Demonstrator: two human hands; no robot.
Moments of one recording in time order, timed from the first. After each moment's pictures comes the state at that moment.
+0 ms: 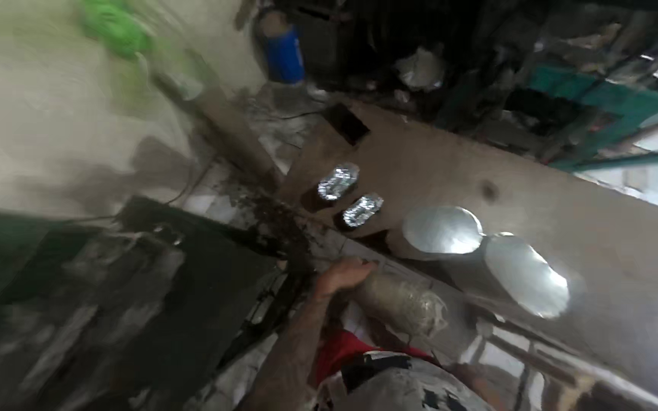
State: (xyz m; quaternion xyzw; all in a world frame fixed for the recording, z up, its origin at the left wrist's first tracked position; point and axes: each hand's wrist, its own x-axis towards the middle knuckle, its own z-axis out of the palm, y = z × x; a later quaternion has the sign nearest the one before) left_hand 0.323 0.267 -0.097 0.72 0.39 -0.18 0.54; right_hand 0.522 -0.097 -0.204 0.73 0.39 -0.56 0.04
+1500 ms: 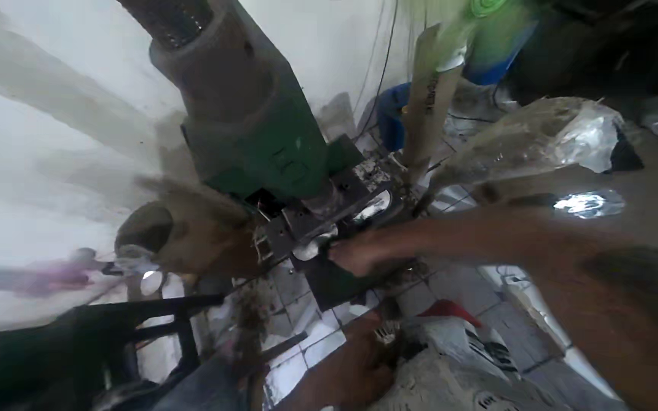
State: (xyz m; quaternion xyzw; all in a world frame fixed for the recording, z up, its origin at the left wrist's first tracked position) left_hand -0.069 0.112 0.033 0.65 0.49 0.04 0.58; right_hand -0.007 0.307 -0.008 0.07 0.94 -0.20 0.27
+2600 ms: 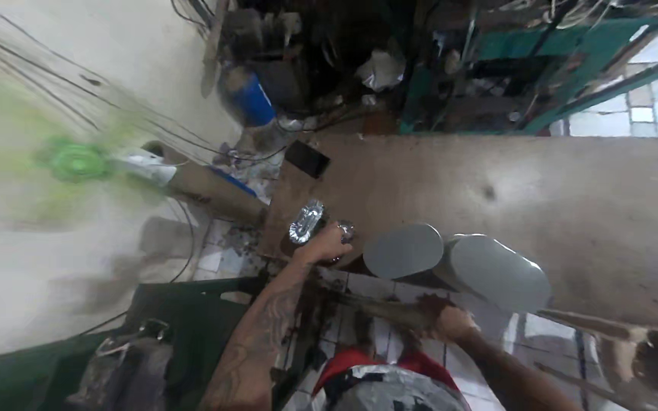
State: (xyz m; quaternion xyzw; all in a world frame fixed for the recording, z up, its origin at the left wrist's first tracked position) left_hand 0.420 0.403 -0.138 0.88 0.27 -0.23 0.31; right_hand 0.550 0.033 -0.267 0.75 0.49 -0.45 0.04
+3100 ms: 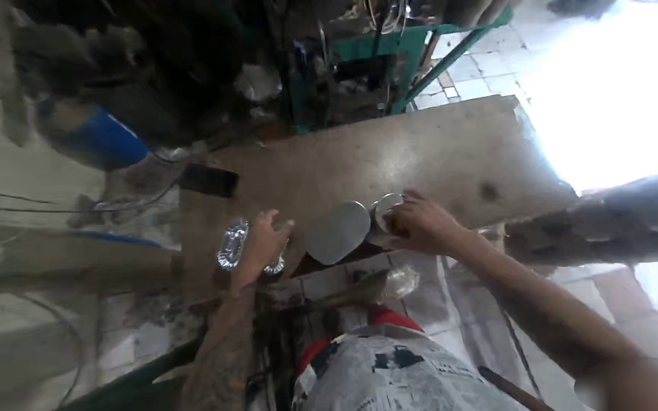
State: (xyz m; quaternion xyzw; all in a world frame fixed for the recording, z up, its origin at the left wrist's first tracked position) left_hand 0.421 0.385 -0.075 0.88 0.29 -0.05 0.37; right_hand 0.612 0.061 -0.034 0.81 0.56 -0.09 -0.15
